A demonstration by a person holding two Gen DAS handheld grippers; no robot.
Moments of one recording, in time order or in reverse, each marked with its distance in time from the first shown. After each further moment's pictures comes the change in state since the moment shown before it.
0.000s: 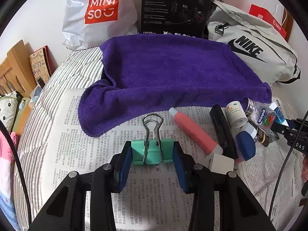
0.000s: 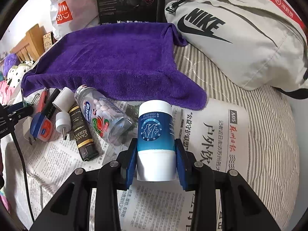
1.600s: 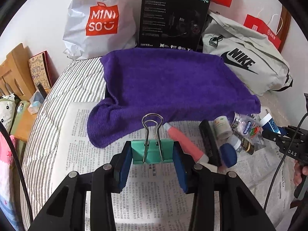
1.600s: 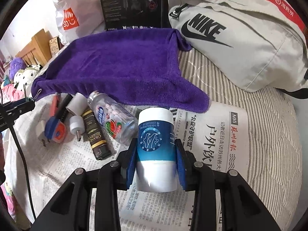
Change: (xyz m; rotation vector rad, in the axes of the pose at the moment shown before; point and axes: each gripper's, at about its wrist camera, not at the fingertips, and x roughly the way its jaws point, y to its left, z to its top) left arm -0.028 0.003 0.018 -0.011 -0.034 -0.046; right arm -0.019 -0.002 0.003 0.006 -0.021 0.064
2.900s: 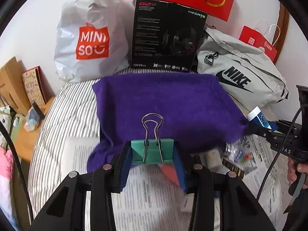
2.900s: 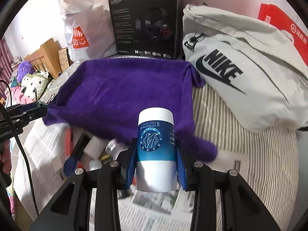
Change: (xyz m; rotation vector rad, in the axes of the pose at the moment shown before) left arm -0.001 -0.005 0.059 0.023 -0.052 -0.037; right arm -0.005 0.015 0.068 -0.044 -0.083 0.044
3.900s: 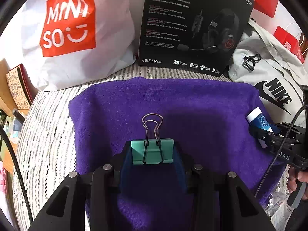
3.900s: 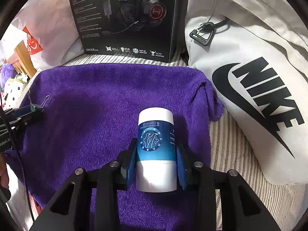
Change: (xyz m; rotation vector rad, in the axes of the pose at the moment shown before) left arm 0.138 0.031 0.055 -0.033 0.084 0.009; right arm 0.133 -0.007 0.084 0.032 0.096 -0.075
